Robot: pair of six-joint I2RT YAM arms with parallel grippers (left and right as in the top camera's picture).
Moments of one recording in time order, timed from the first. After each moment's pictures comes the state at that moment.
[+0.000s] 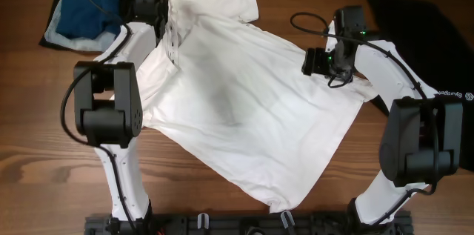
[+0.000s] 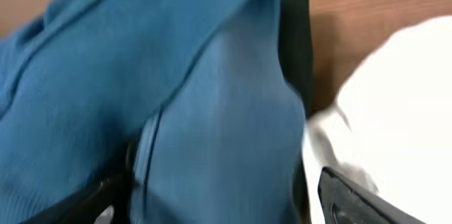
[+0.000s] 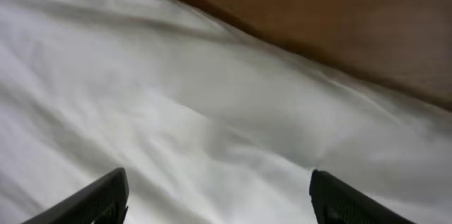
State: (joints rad) left arm -0.08 2.23 1.62 -0.13 -0.45 0.15; right arm 0.07 1.90 1.31 -0.78 -0.12 0.24
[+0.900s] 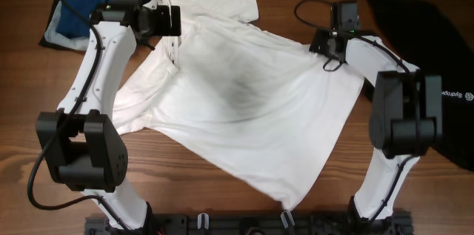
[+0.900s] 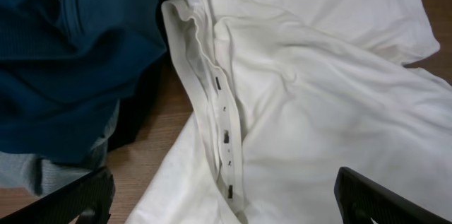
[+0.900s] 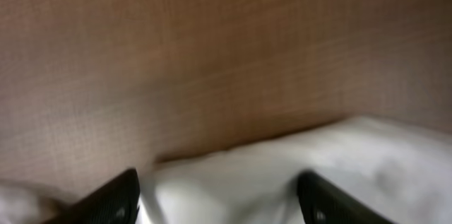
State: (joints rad) left arm -0.08 1.89 1.62 -0.73 0.02 -0.06; right arm 0.06 2.13 1.37 -0.31 0.12 0.37
